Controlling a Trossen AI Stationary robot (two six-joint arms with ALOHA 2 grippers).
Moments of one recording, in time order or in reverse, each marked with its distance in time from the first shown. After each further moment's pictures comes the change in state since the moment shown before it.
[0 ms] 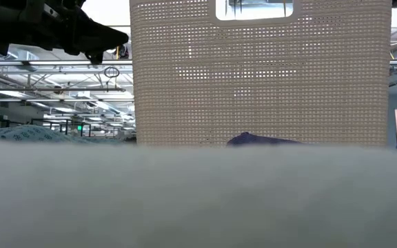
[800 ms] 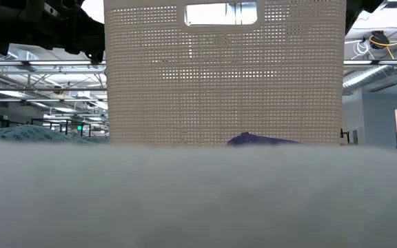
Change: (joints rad) left arm 0.000 0.000 0.000 0.013 0.000 0.007; right arm -0.257 0.095 0.000 0.210 -0.168 -0.169
